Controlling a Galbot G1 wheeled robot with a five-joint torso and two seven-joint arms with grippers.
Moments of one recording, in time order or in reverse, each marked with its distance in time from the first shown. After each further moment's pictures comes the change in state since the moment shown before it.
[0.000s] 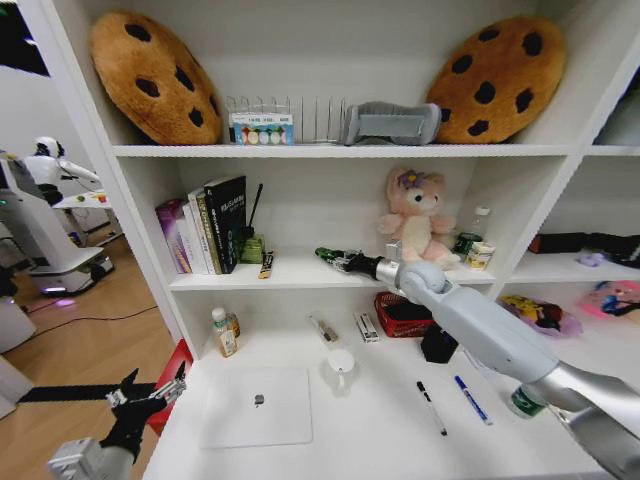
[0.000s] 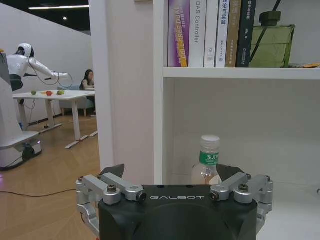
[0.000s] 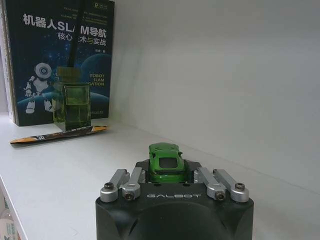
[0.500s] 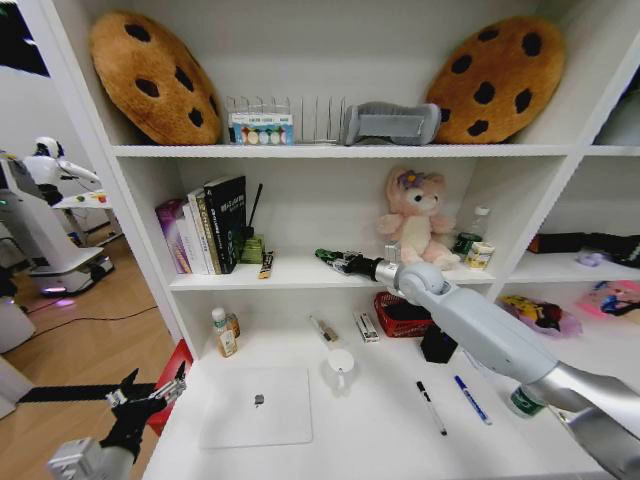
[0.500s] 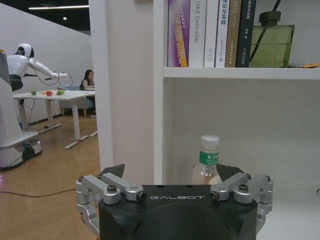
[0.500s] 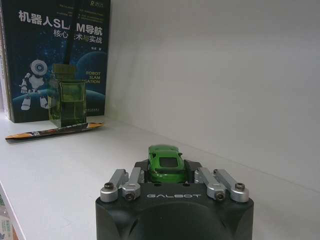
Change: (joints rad) left arm 0.000 0.000 0.000 0.000 0.000 0.000 0.000; right arm -0.006 -0.017 0.002 -0.002 -0.004 0.015 -0.002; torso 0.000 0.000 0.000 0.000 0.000
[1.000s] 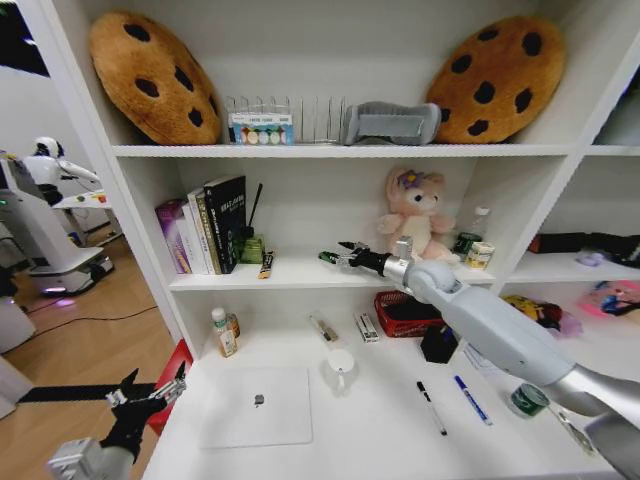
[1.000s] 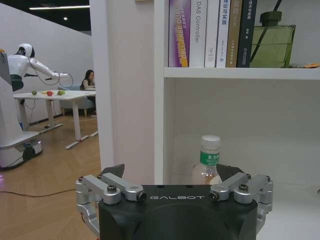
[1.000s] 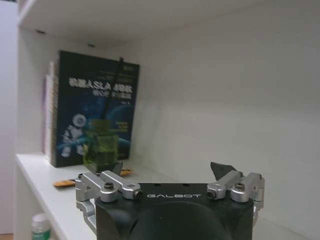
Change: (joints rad) left arm 0.000 0.000 0.000 0.000 0.000 0.000 0.000; right arm -0.079 -0.112 0.120 0.207 0.107 0.058 0.003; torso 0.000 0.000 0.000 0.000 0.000
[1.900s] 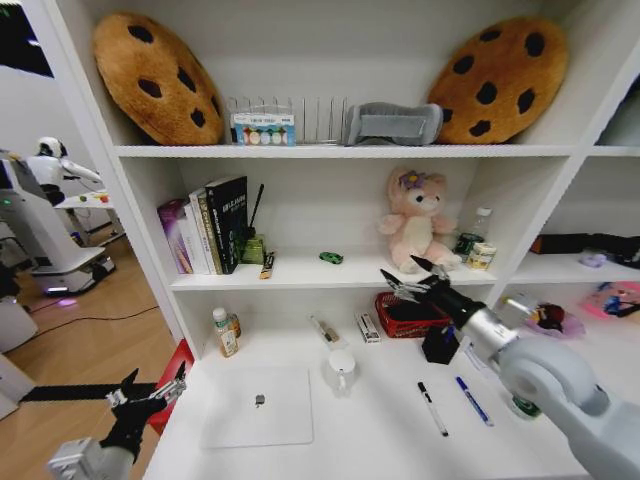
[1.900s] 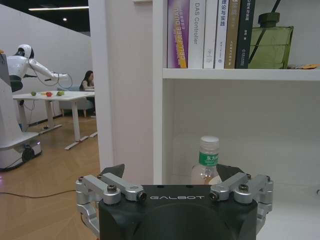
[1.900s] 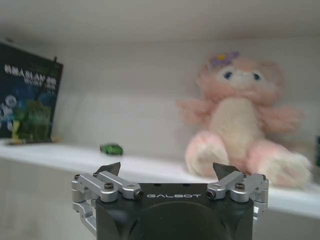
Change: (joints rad) left arm 0.000 0.000 0.000 0.000 0.000 0.000 0.000; right arm -1.455 0.161 1.165 0.535 -0.340 0.180 0.171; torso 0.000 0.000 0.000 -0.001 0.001
